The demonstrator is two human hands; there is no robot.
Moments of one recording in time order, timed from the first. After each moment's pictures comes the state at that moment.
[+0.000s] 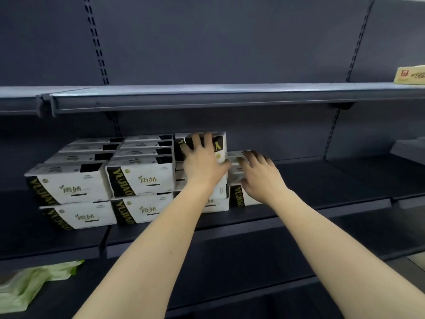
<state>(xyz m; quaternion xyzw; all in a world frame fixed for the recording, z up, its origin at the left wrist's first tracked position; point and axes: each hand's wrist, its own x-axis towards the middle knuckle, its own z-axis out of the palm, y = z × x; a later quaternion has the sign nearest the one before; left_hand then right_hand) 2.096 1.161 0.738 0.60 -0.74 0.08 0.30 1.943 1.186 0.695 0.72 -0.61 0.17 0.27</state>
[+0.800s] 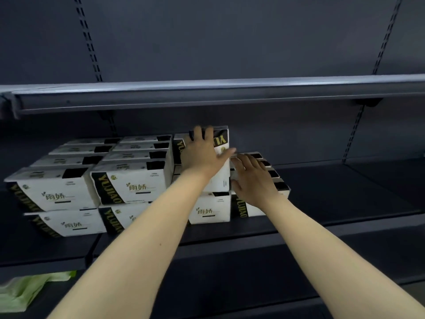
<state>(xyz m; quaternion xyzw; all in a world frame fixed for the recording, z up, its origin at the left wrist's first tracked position) 2.076 1.109 0.748 0.60 -0.75 0.11 0.26 1.933 1.125 0.677 0.75 -0.59 0.21 0.18</state>
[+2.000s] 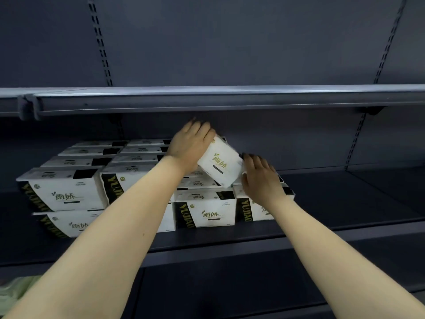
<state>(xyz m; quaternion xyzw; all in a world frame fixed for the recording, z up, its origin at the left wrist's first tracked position) 2.133 1.085 0.771 0.37 -0.79 0.47 0.10 1.938 1.129 0.687 0.72 -0.62 0.28 0.16</state>
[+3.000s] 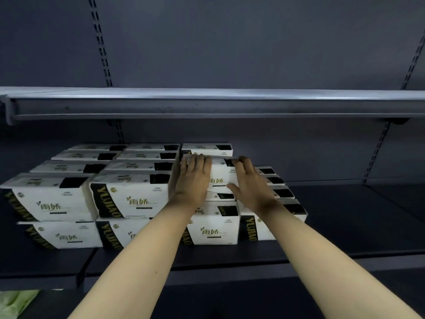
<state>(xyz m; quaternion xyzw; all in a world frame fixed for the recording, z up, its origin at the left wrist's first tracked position) 2.112 1.048 0.692 0.55 -0.79 0.25 0.12 1.949 1.078 0.690 0.77 -0.58 0.25 0.13</state>
